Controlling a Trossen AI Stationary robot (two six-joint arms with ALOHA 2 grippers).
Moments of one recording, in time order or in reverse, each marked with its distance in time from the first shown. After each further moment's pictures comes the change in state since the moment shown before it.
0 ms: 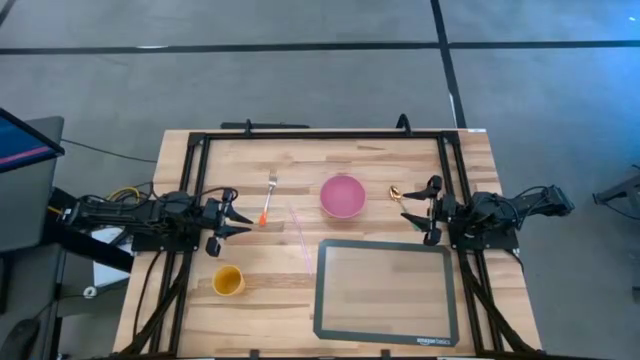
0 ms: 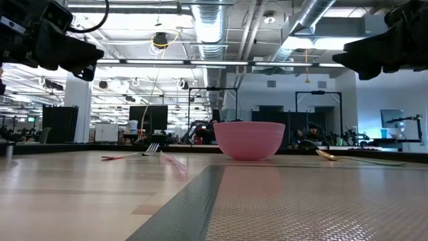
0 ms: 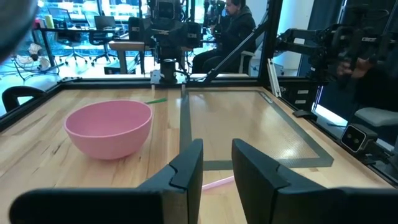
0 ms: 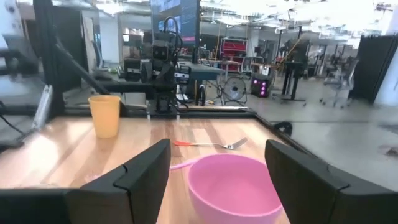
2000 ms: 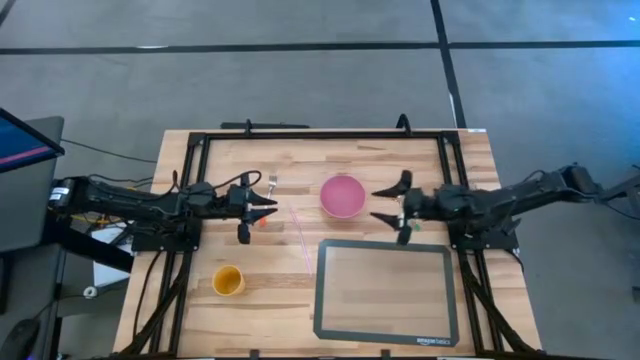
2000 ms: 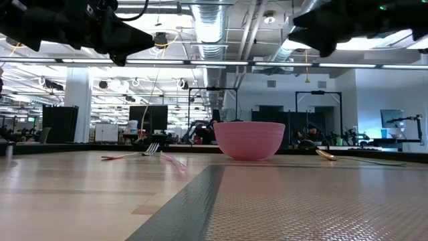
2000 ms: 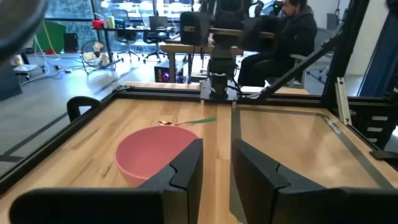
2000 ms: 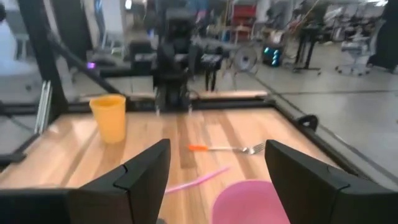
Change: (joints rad) left arm 0.029 0.660 0.227 0.427 -0.196 0.000; right arm -0.085 0.866 0.372 0.335 -0.108 0.059
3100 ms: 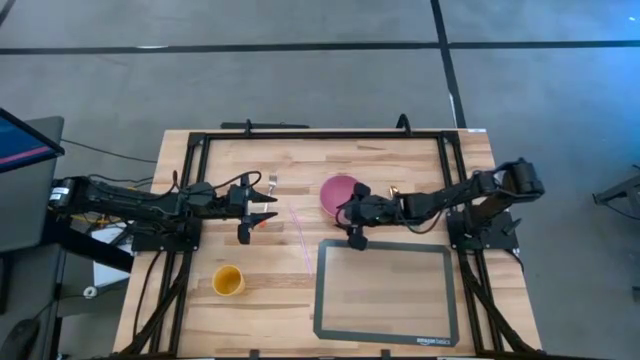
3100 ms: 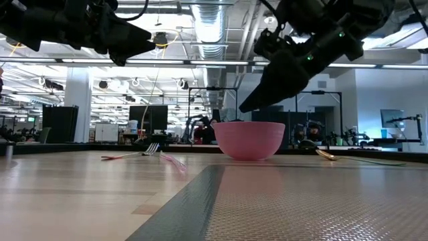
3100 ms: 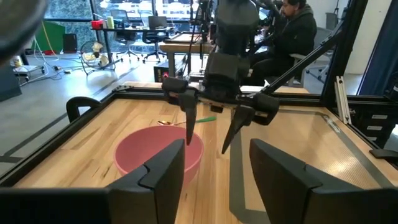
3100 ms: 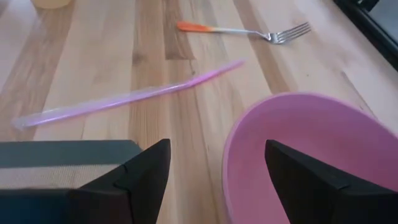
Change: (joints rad) left arm 0.000 0.002 -0.001 0.002 0.000 0.004; right arm -0.092 0.698 0.336 -0.172 -0.059 0.030
